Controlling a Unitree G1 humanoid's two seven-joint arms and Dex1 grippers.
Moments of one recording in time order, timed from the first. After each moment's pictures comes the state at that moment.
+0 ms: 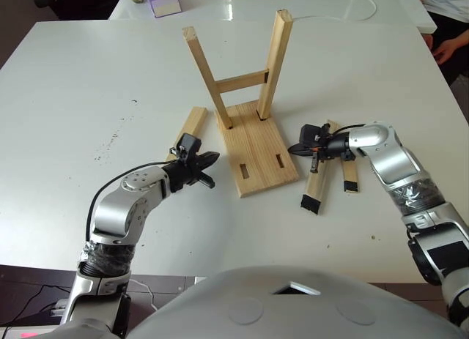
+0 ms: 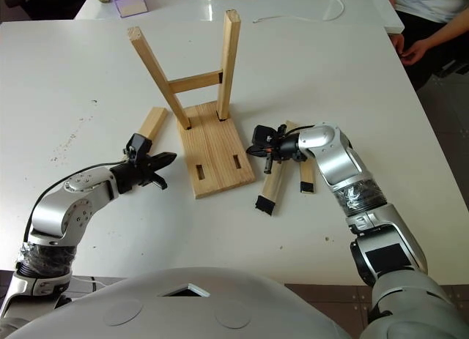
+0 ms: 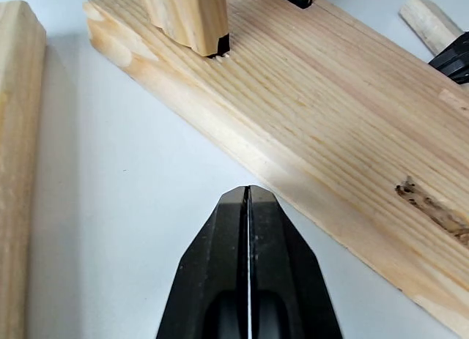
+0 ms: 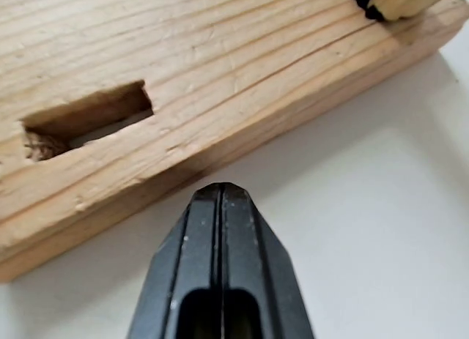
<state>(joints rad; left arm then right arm) 0.03 0.47 -0.07 -0.33 -0.43 0.79 -0.49 -0.40 -0.58 0.39 0.17 -0.04 0.28 1.09</state>
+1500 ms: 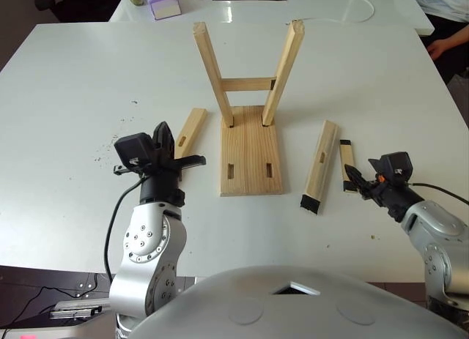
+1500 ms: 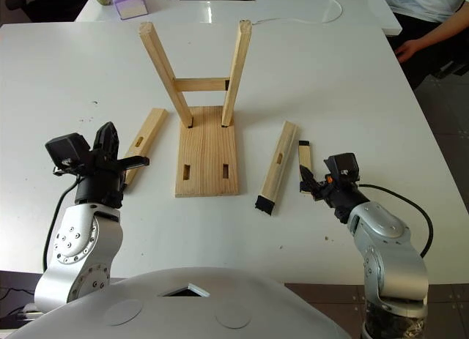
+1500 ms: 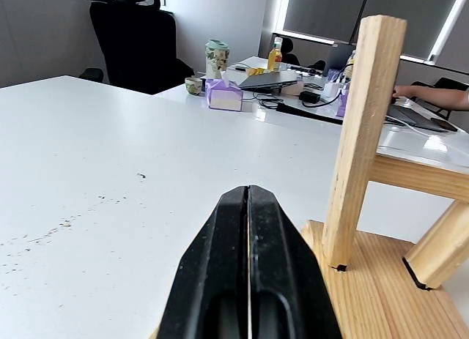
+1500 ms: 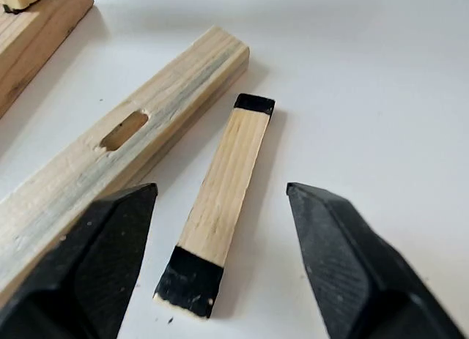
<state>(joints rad) 0.42 -0.03 -0.13 -0.99 -0.16 0.59 0.28 0.41 -0.37 -0.25 -0.74 0.24 0.94 0.40</state>
